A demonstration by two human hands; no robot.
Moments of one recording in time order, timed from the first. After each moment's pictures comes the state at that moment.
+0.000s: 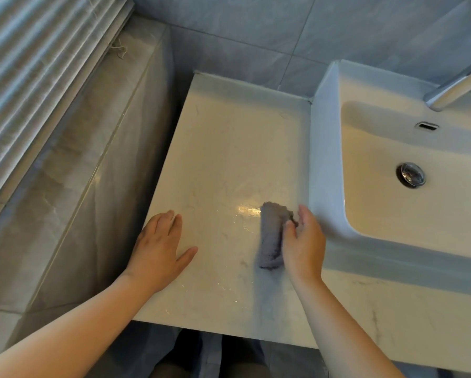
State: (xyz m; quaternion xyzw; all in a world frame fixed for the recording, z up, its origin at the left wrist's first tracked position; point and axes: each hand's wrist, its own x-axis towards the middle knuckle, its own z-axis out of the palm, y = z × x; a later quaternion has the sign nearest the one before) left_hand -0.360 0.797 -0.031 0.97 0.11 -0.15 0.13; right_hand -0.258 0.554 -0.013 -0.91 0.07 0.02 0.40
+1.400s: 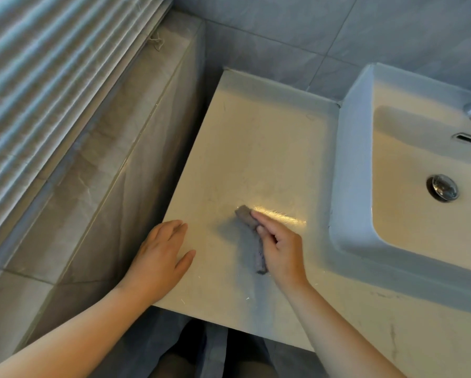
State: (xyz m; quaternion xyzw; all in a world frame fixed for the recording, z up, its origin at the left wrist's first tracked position) left_hand -0.404 0.808 -0.023 0.96 0.13 -0.09 0.23; right_hand -0.286 0.596 -0.026 -0.82 -0.15 0.13 0.54
